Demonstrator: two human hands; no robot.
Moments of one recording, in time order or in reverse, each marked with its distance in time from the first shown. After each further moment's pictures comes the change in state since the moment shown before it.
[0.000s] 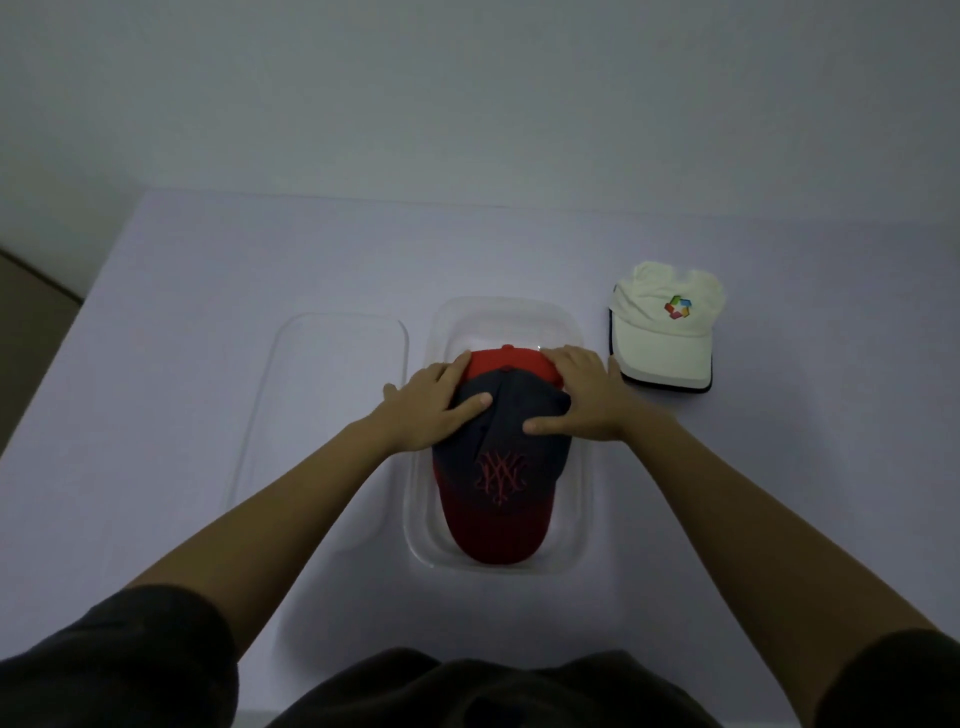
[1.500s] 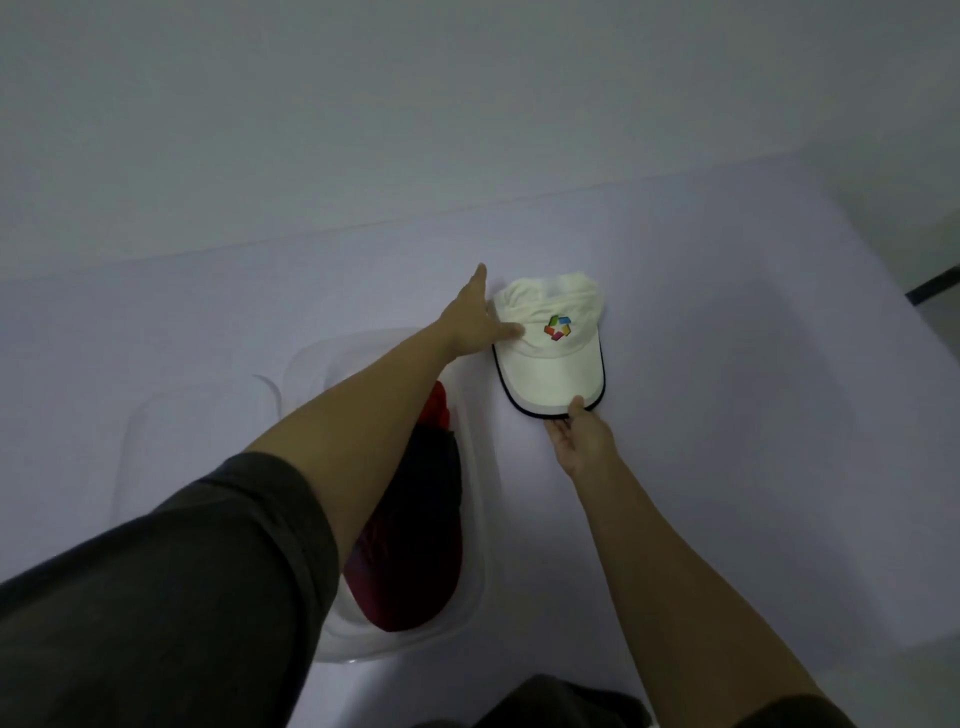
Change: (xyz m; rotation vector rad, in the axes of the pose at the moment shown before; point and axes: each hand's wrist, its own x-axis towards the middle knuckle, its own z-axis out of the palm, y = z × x) left_hand 0.166 0.177 -0.007 -0.421 -0.054 0.098; right_hand -0.024 0.101 0.041 2.227 0.823 0.800
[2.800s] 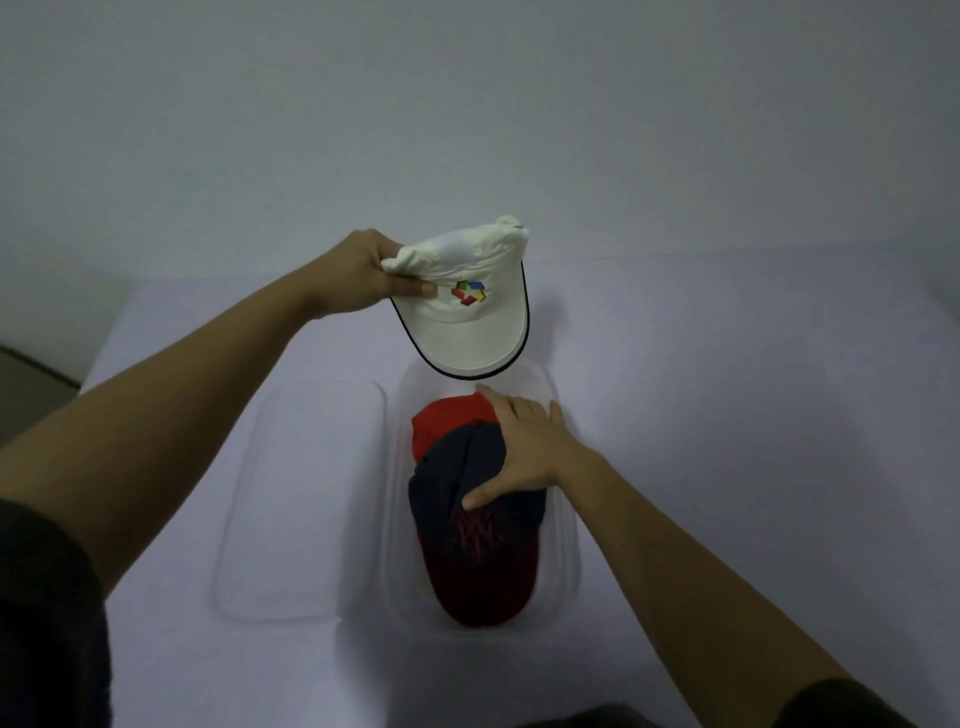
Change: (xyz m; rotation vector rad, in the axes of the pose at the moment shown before) left_hand -0.146 -0.031 -0.202 0.176 0.246 0.204; right_hand -0.093 0.055 0.087 -2.145 -0.865 -0.769
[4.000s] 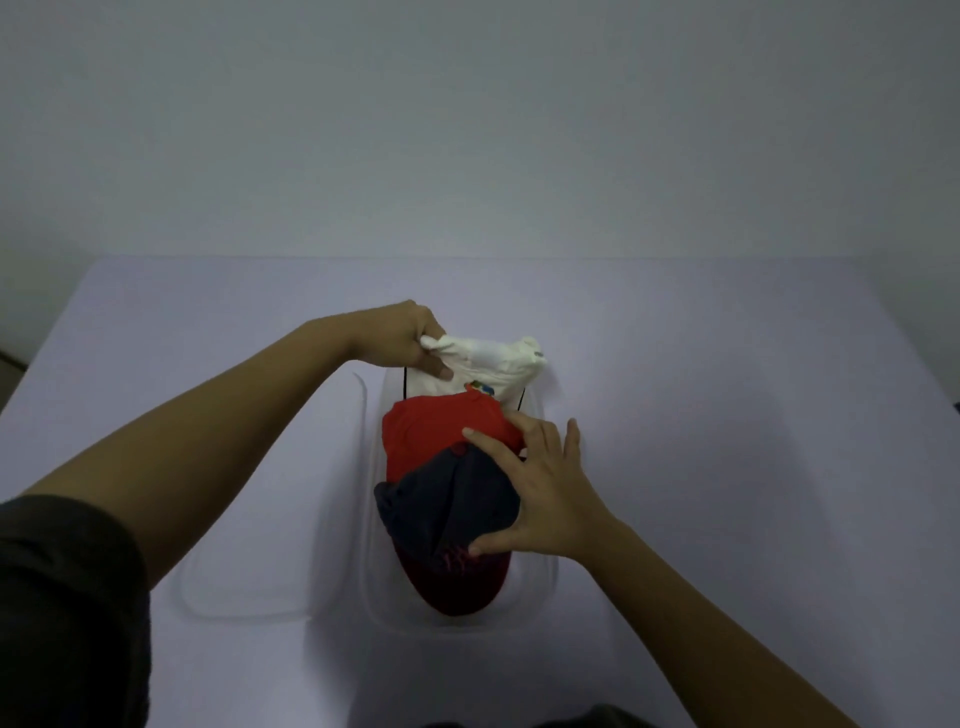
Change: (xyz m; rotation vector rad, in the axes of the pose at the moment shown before) left_hand 0.008 -0.026 0.061 0.181 -0.418 0.092; right_hand -0.065 -0.008 0.016 -0.216 0.299 -0.162
